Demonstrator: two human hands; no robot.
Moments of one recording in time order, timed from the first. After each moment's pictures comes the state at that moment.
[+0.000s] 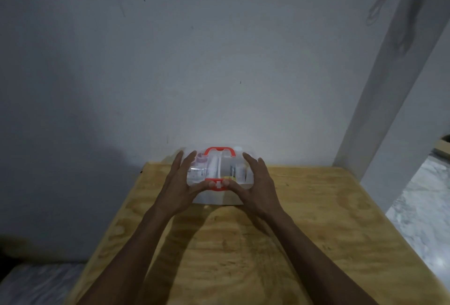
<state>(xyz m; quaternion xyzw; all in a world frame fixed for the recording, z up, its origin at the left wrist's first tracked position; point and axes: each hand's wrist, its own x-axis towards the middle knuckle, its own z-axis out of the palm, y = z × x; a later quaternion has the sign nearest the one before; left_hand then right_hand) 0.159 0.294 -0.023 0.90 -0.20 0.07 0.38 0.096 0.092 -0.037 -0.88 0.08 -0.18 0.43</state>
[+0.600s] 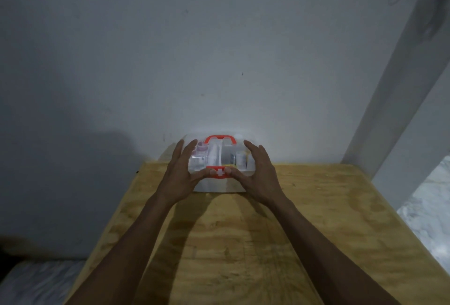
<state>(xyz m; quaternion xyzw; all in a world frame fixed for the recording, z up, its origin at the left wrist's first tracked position) 0.199 0.278 -0.016 0.89 -0.20 0.07 0.40 0.144 0.074 -0.036 -0.88 0.07 -0.18 0.43</state>
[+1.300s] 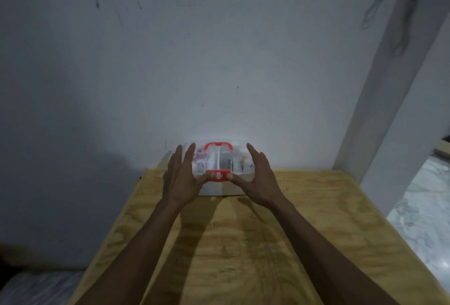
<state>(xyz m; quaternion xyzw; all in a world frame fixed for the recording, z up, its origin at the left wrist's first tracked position) 0.177 0.269 -0.006 0.93 -0.15 0.11 0.33 0.118 0.070 -0.012 -0.89 0.05 -0.16 0.42</state>
